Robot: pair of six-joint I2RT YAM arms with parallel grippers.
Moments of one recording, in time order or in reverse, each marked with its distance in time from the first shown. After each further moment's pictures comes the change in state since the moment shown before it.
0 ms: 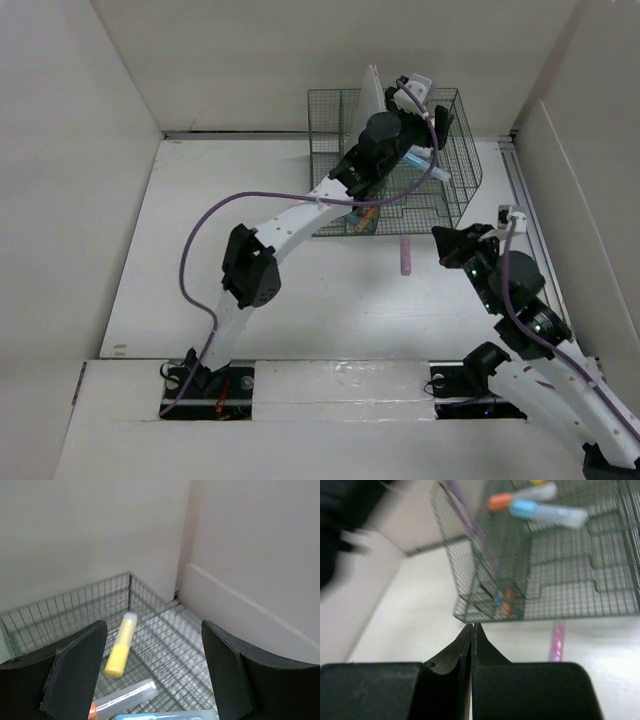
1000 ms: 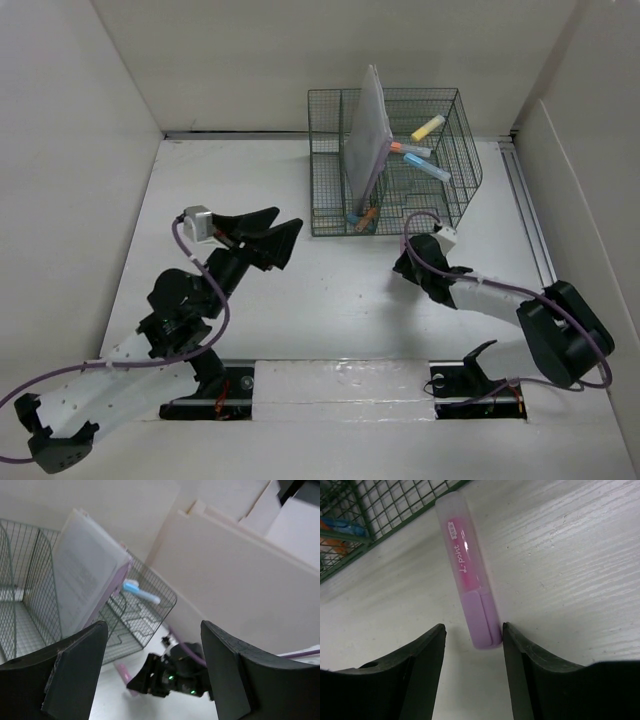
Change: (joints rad) left arm -0.064 -1.683 -1.606 0.078 -0.108 -0.329; right arm -0.045 0.859 -0.205 0.260 0.128 0.376
